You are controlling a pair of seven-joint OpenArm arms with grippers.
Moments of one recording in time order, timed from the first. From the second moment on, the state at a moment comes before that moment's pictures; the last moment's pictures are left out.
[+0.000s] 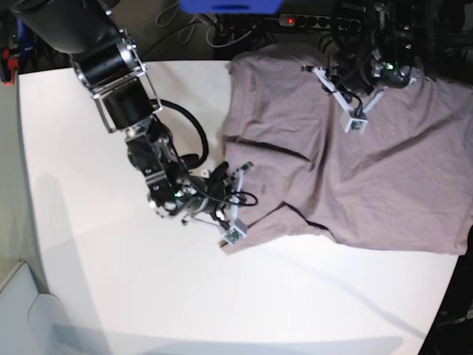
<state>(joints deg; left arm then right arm) 21.7 -11.4 -4.4 108.5 -22.5 -7.6 70.5 23.9 1.8 -24.2 60.9 13.2 25.1 -43.1</state>
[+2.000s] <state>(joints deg) 16.6 -13.0 -18.6 102.3 -36.5 -7.4 69.8 26.1 10.5 -30.1 71.7 7.0 25.6 -49.0</state>
